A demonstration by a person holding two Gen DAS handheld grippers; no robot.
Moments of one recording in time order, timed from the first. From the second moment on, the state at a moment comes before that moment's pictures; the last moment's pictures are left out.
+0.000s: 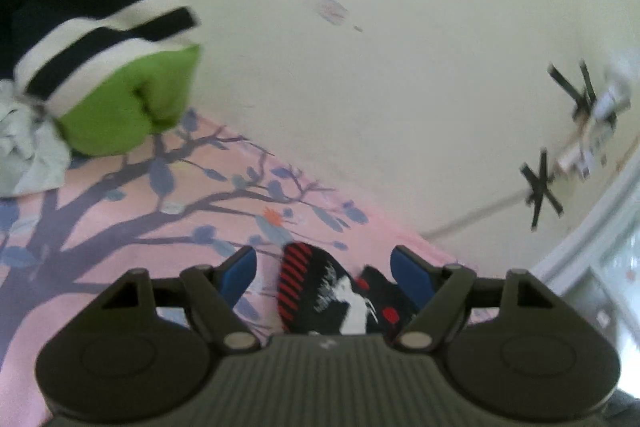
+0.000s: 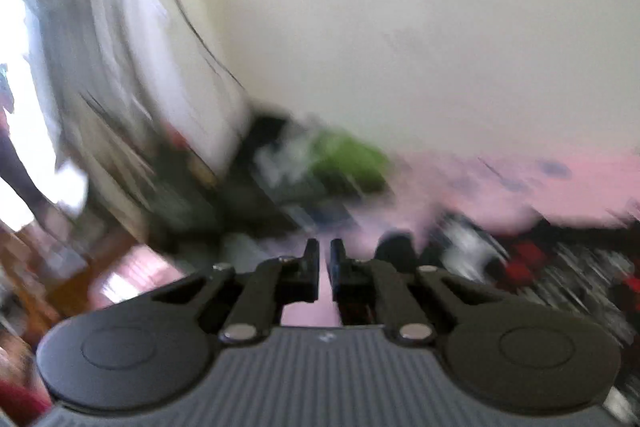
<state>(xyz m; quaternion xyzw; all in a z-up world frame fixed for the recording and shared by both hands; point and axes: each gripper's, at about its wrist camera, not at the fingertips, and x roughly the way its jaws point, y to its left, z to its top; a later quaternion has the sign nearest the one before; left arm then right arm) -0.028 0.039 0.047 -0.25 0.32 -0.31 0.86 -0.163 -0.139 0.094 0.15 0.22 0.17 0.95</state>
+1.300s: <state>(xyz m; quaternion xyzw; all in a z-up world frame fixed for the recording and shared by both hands) -0.015 0.099 0.056 -0.28 0.30 -0.25 0.88 -0.190 -0.194 0.078 0.10 0.25 0.03 0.96</state>
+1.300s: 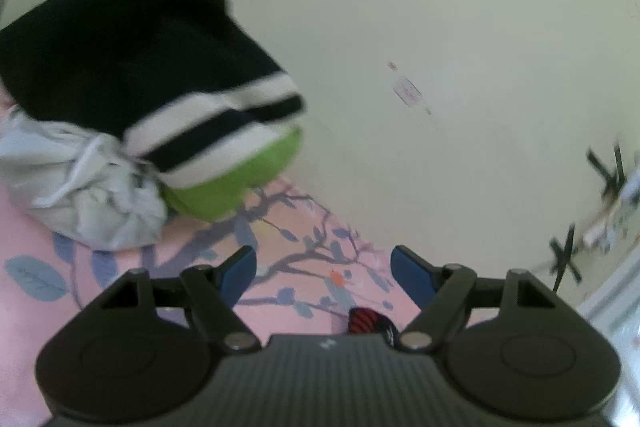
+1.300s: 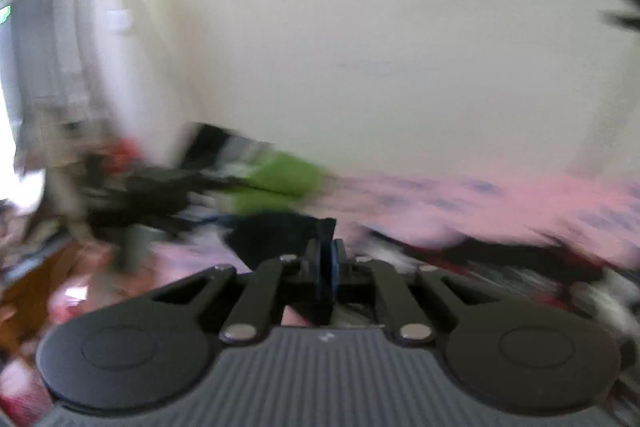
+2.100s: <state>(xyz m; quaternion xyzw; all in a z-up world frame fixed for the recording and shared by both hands) -0.113 -0.085 0.055 0.04 0.38 -0.38 0.84 -0.236 -0.284 0.020 0.22 0.31 -0.05 0.93</state>
